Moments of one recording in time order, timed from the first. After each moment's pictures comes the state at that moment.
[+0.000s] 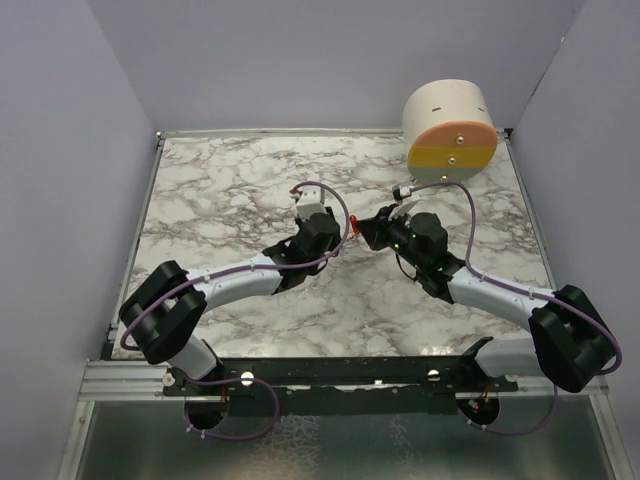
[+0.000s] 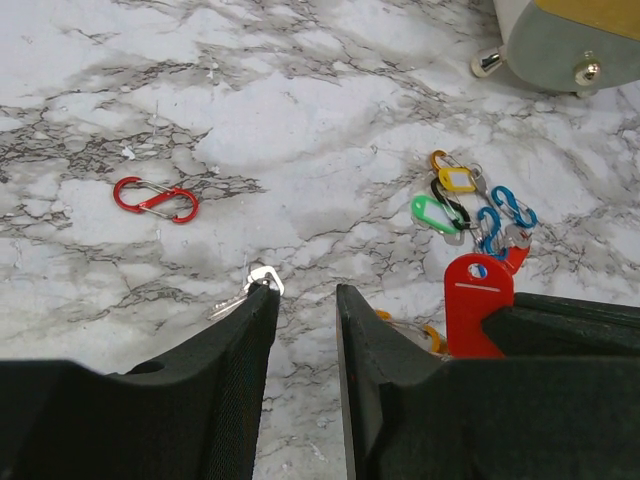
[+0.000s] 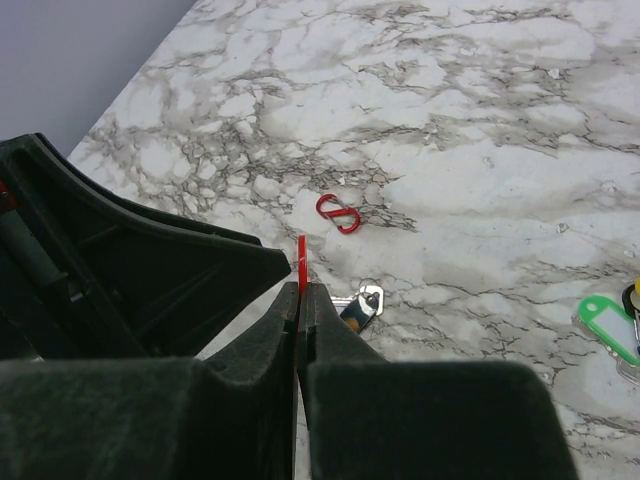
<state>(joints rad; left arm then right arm) -0.87 1.54 0.87 0.21 -0.54 -0.69 0.63 1.30 0.58 0.56 -0.03 0.36</state>
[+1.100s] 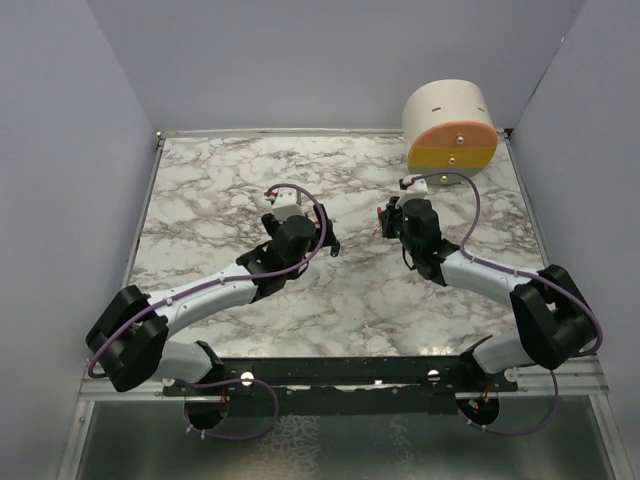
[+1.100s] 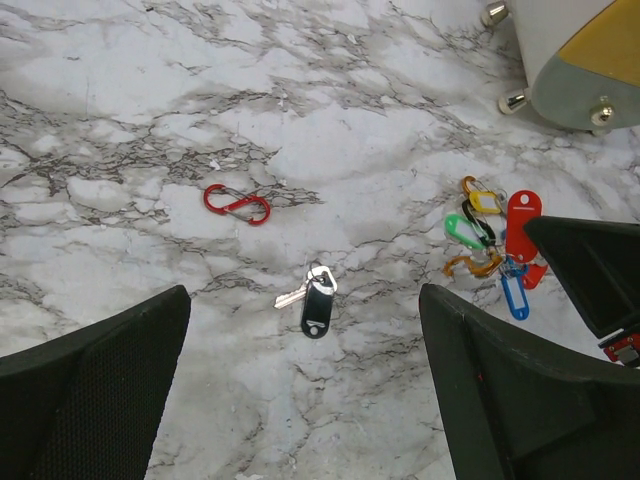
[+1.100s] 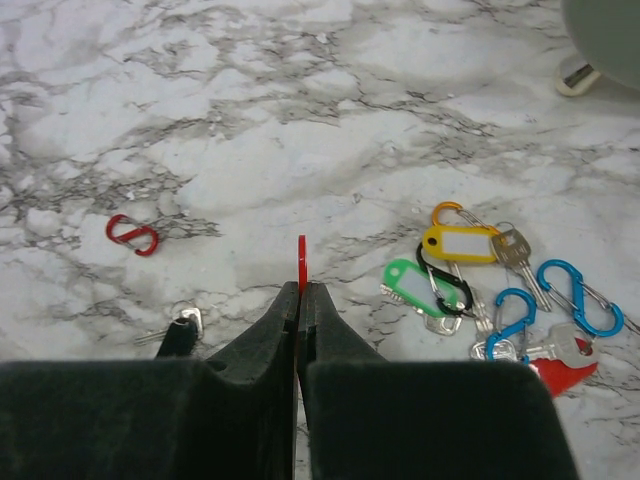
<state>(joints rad) -0.84 1.33 0.78 0.11 -0.58 -0.68 0.55 1.43 0.68 0.42 0.24 0.29</state>
